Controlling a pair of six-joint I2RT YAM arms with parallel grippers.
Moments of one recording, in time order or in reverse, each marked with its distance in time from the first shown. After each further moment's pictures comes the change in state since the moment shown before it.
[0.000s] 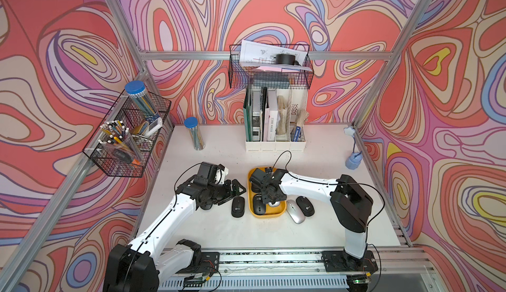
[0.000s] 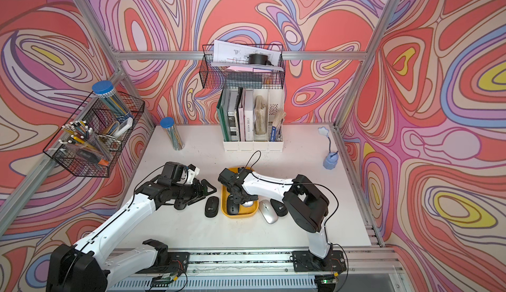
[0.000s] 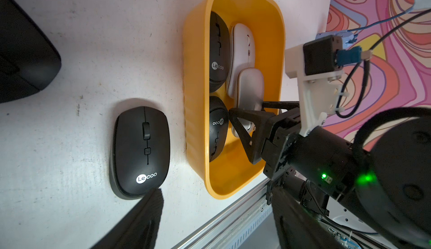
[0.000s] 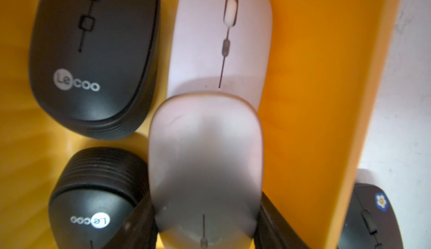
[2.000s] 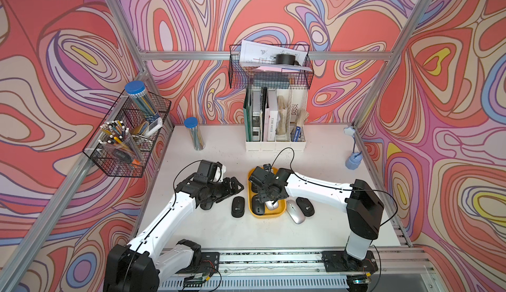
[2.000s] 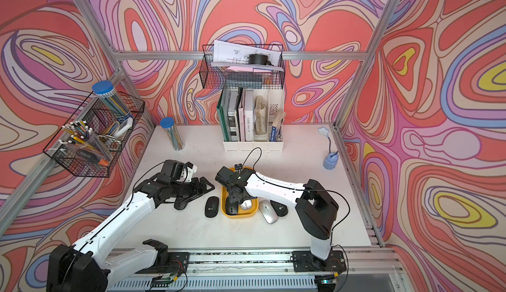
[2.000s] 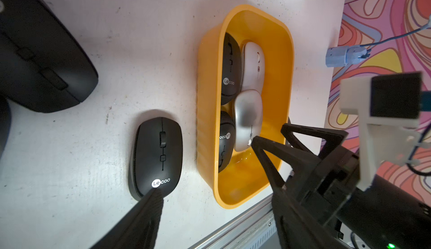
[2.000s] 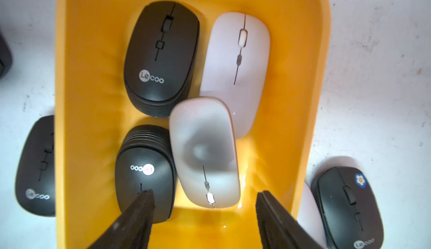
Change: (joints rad) left arm 0.000 0.010 0.050 -0.056 -0.105 0.001; right arm 0.044 -0.120 0.023 -0.031 0.013 0.011
